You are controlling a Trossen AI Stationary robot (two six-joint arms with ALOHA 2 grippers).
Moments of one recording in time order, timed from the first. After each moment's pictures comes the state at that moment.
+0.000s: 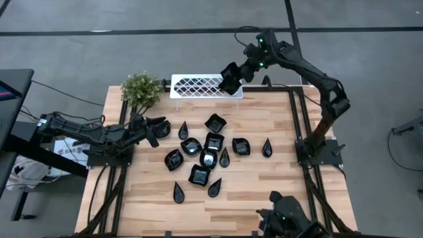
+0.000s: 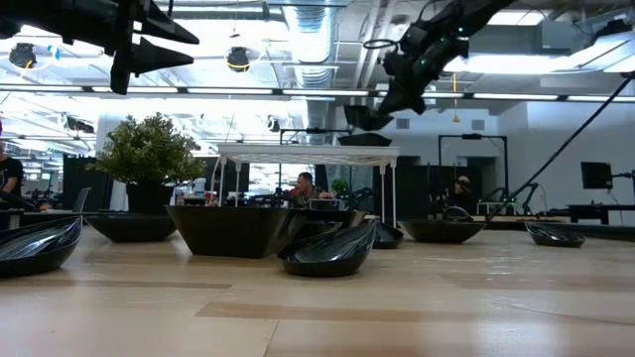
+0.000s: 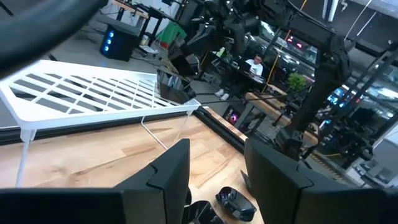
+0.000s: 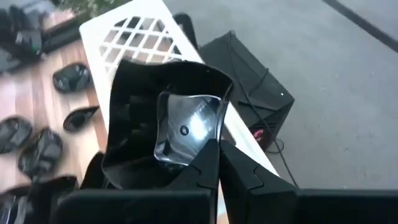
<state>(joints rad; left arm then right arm) -0.26 0.69 0.31 0.22 -0.80 -0.49 -0.92 1.69 1.64 -0.75 -0.47 -0.24</state>
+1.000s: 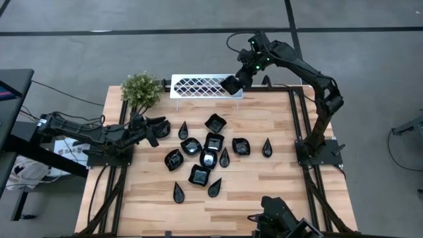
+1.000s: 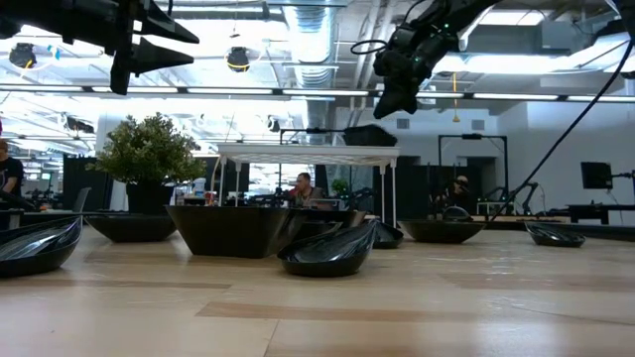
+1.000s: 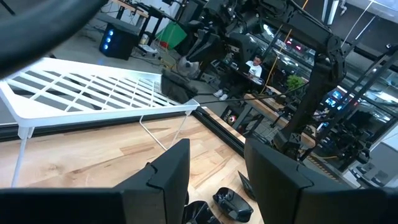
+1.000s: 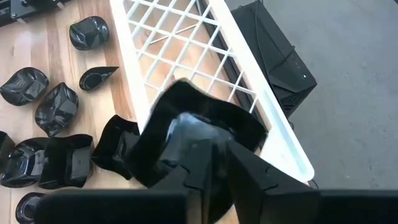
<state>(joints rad) -0.26 0.69 0.31 0.22 -0.80 -0.51 -0.86 1.75 1.75 -0.93 -0.46 -0.36</state>
